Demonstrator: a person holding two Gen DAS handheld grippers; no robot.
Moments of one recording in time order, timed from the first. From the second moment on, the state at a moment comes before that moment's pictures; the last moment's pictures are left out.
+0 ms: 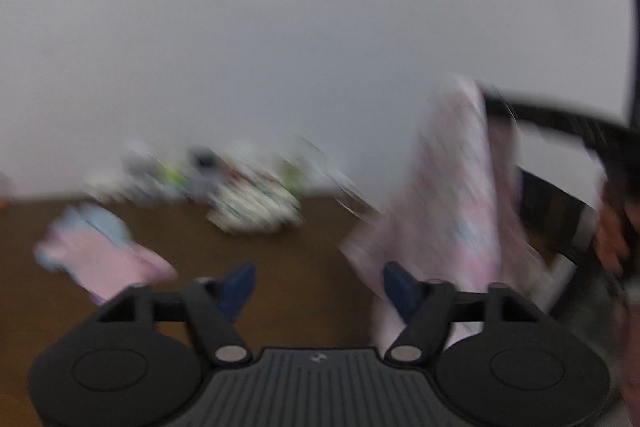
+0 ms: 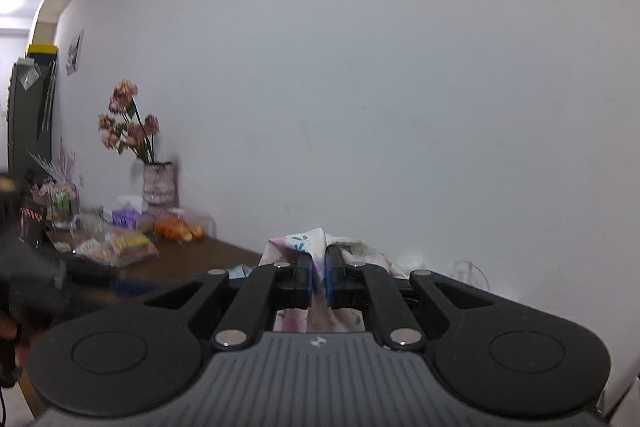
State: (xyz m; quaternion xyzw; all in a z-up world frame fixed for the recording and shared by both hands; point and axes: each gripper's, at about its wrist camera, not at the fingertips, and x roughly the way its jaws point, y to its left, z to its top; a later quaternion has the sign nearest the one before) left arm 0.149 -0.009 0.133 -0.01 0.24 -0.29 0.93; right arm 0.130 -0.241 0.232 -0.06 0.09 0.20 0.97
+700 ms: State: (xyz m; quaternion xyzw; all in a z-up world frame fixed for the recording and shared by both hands) left arm 0.117 0.033 0.178 0.13 0.17 -0.22 0.95; right arm 0.113 -0.257 0.257 -0.05 0.10 0.22 0.97
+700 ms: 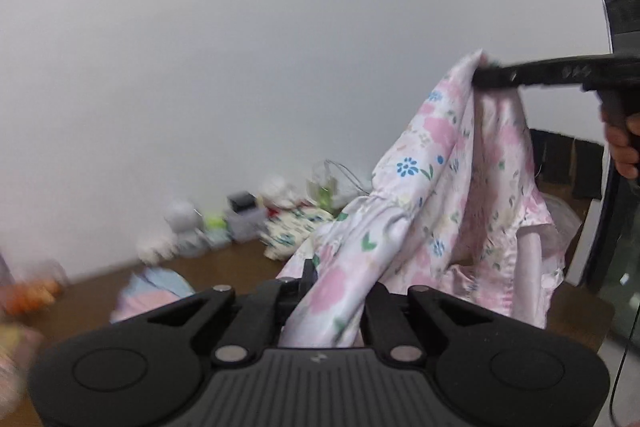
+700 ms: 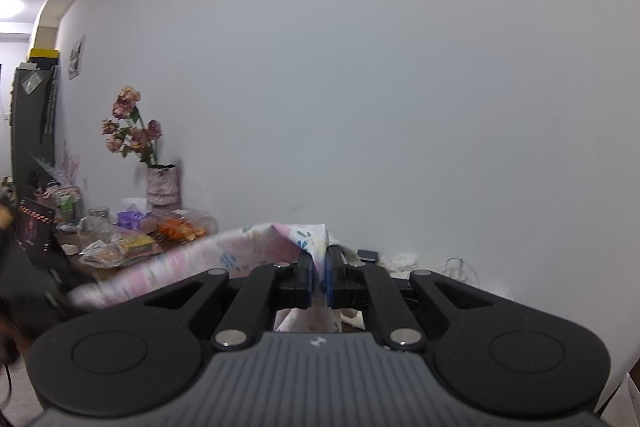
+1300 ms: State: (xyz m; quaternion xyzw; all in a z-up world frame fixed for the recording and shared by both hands) left arm 0.278 0.067 0.059 0.12 0.34 -0.10 0.93; right arm 0.301 -0.243 0.097 -0.06 0.29 0.15 0.94
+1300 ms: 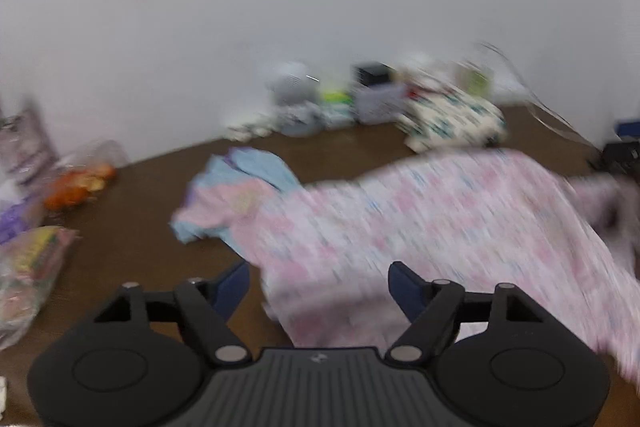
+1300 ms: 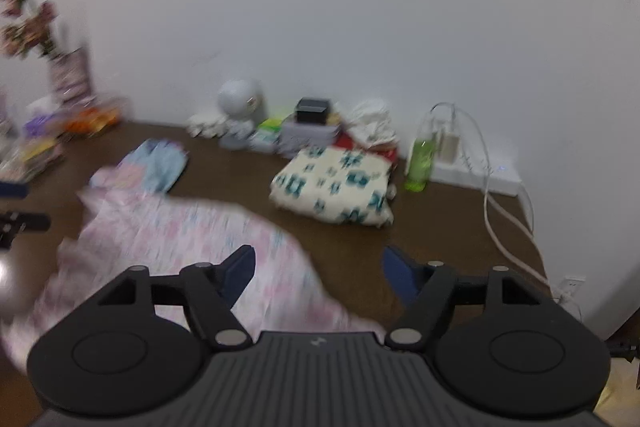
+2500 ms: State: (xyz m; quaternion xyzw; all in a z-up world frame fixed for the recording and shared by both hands) left arm 0.120 0.068 0.018 0.22 0.29 -0.14 0.92; right arm 0.123 -0.306 0.028 -0.08 0.35 0.09 0.93
